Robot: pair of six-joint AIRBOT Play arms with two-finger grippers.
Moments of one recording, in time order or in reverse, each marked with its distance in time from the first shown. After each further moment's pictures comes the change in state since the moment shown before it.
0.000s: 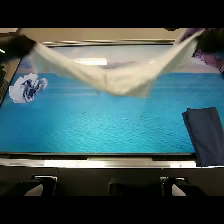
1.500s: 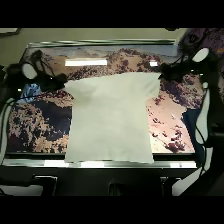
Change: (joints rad) left arm -0.103 -0.426 -0.121 0.173 -0.218 -0.274; right arm 0.039 -0.794 0.272 0.005 0.404 0.325
